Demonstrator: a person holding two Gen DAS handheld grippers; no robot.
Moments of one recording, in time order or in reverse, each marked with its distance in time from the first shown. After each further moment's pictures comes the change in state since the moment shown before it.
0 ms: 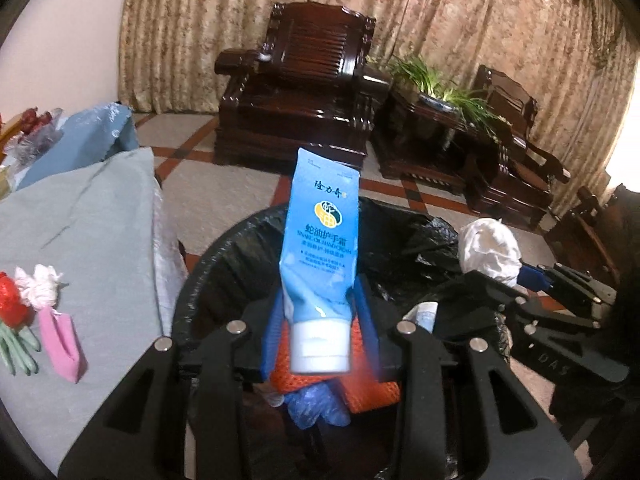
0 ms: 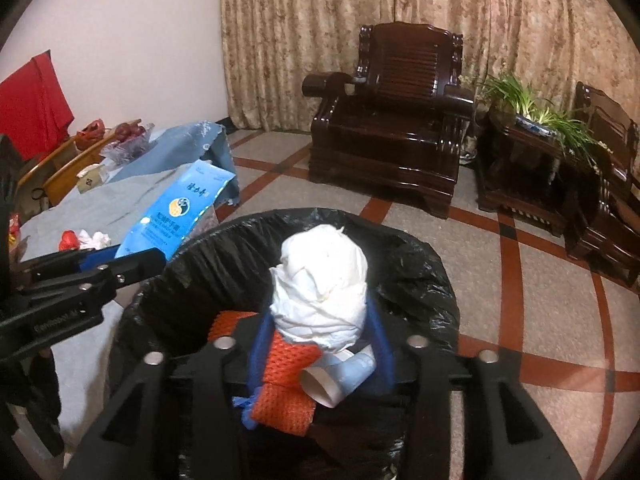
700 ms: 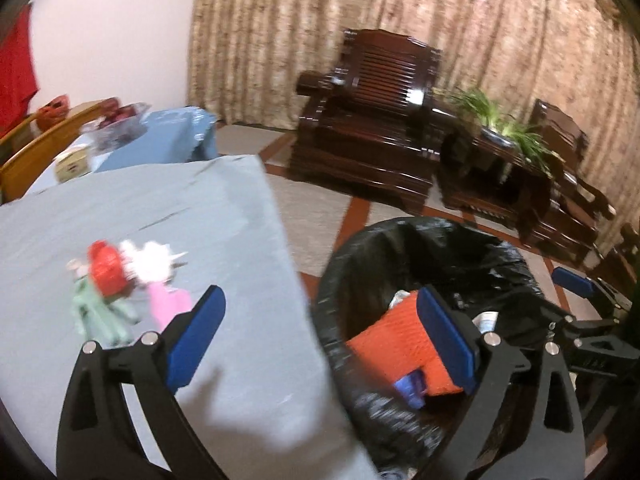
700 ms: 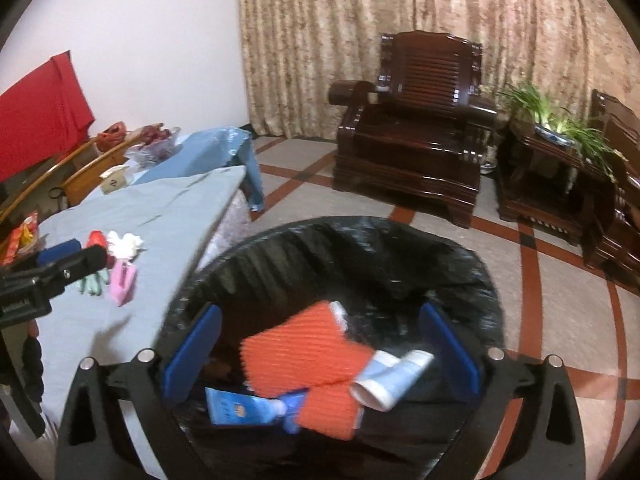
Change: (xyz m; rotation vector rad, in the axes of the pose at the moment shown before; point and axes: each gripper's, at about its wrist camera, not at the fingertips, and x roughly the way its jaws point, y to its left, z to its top) left arm -0.089 0.085 -0.025 -0.108 -0.102 0.235; right arm -0.011 0.050 -0.002 -0.031 -0.032 0.091
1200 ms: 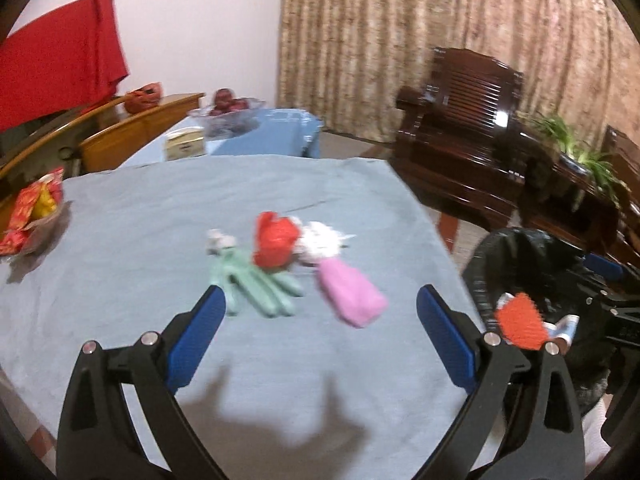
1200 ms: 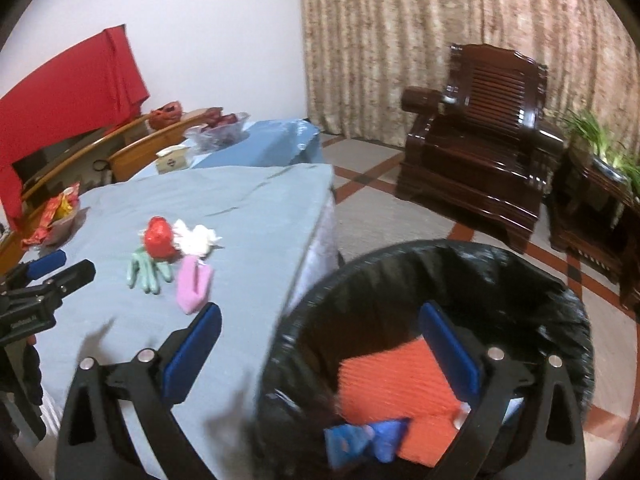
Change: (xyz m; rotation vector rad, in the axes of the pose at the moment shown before) left arm -0.061 0.118 -0.029 -0.108 -0.050 0.281; right arm 0.028 0.112 0.013 -0.128 0.002 0.149
